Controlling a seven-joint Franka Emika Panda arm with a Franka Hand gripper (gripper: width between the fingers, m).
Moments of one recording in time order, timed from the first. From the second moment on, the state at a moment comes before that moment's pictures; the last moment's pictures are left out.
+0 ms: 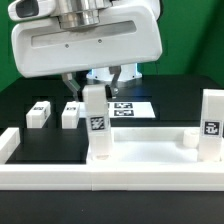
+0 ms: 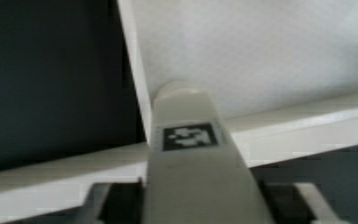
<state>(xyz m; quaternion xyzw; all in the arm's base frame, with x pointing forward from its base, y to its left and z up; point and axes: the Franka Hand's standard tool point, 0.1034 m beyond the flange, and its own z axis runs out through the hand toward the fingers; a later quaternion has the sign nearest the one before) 0.630 -0.064 0.118 -0.99 0.11 -0.01 0.07</state>
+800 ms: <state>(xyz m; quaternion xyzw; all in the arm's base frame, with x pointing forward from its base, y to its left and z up) 0.633 -0.063 0.117 -0.82 0.56 0.03 0.12</state>
